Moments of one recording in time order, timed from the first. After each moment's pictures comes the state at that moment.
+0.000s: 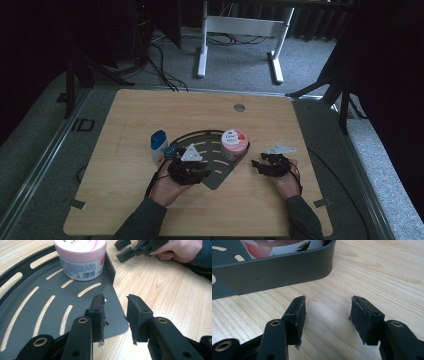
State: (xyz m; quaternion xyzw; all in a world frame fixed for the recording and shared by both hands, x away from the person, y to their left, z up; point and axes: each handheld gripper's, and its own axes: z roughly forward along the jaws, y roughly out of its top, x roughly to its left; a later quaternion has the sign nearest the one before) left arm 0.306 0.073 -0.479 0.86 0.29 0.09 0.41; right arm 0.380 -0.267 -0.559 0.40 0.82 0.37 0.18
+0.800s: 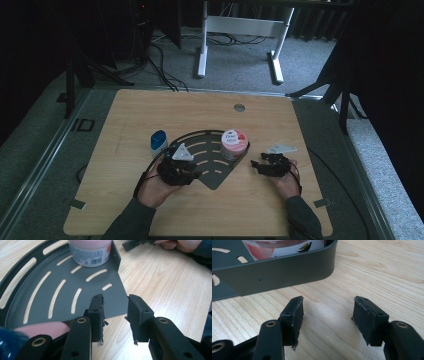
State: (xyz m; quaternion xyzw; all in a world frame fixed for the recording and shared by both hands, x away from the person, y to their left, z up) left arm 0.296 0.095 -0.463 0.87 0.31 0.08 0.37; right arm 0.380 -0.268 -0.559 0.40 0.82 0.37 0.17
